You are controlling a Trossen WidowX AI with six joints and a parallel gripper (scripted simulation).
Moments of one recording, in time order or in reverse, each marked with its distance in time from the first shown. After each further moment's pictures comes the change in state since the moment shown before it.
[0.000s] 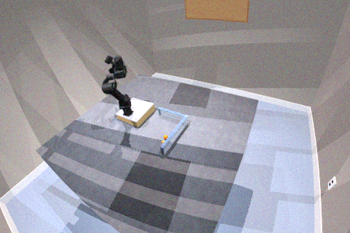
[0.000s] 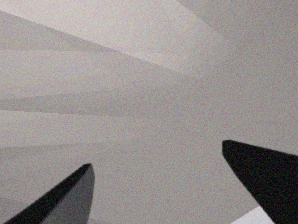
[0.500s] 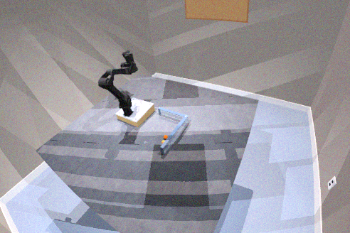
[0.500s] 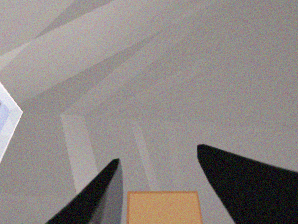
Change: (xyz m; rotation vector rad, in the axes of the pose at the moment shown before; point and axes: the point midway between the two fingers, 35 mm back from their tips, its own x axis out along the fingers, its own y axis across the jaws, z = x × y) arm -0.054 0.102 -0.090 0.430 0.357 0.370
